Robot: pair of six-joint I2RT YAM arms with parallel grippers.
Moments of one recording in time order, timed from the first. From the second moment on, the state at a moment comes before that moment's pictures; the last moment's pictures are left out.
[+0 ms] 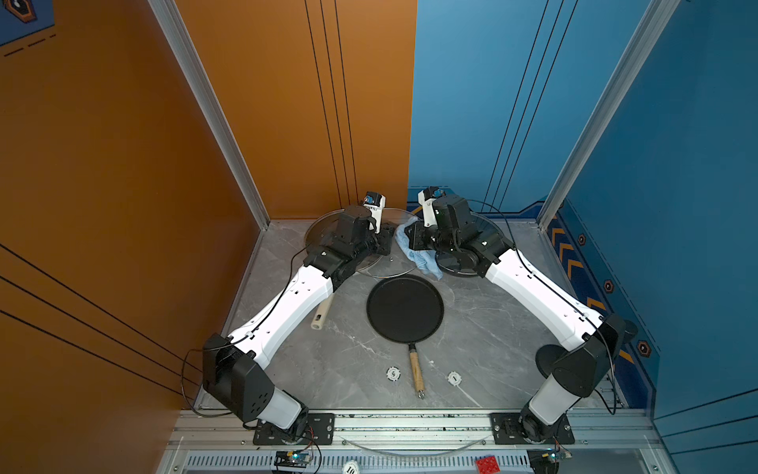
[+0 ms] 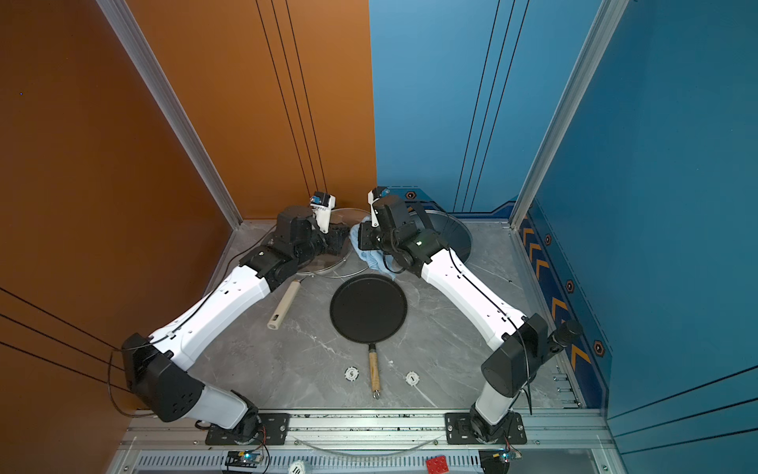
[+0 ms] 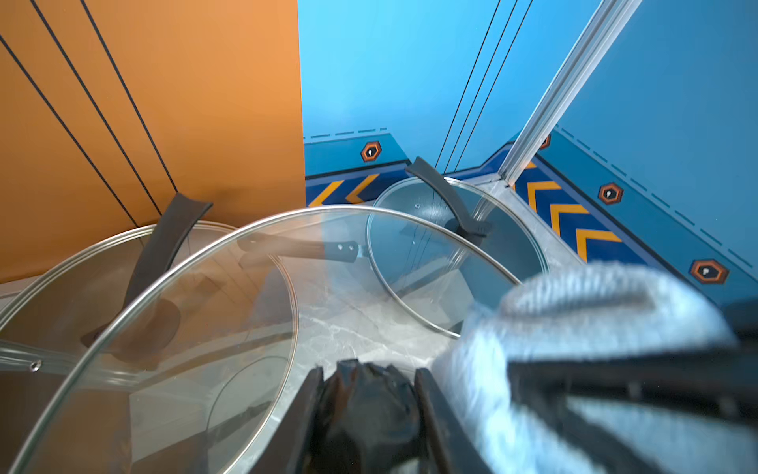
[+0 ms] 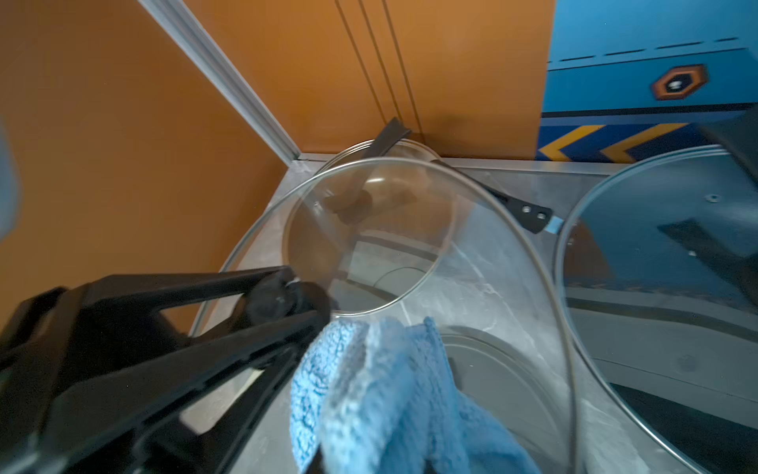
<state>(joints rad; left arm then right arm) -0.53 1.50 1.45 -0.33 -0.03 -0.20 0.64 1.68 1.75 -0.59 0.03 0.47</state>
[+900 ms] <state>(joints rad) -0.53 1.39 1.38 -0.36 0.01 -0.11 0.64 1.88 1.97 -0.61 0.05 0.48</state>
